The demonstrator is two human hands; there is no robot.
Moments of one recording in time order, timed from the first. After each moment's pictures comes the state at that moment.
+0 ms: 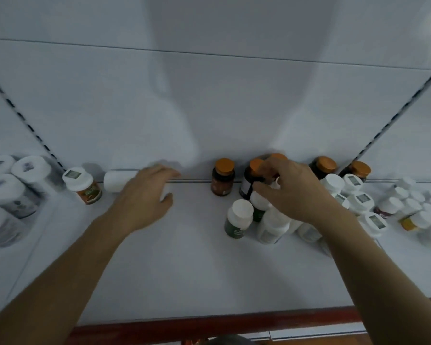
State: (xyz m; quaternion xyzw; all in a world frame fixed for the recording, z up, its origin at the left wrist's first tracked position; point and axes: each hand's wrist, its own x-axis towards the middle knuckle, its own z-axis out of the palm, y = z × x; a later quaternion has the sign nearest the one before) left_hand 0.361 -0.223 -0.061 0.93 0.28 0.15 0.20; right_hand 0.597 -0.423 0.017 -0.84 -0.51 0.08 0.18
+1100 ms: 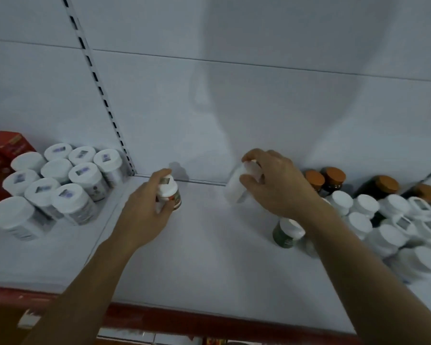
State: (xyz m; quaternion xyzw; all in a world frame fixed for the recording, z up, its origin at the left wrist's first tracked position) left_hand 0.258 -0.222 -0.069 0.82 0.43 0.26 0.29; right_hand 0.511 -0.339 0.022 -0.77 -0.60 0.10 0.21
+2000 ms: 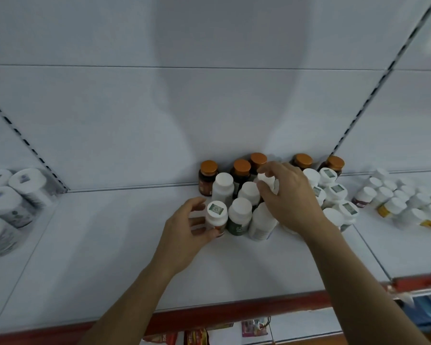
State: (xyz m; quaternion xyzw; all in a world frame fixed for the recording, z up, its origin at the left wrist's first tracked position) left_hand 0.394 -0.345 -0.084 0.74 0.31 0.23 0.55; right_hand 0.604 -0.463 -0.015 -0.84 -0.45 -0.02 0.29
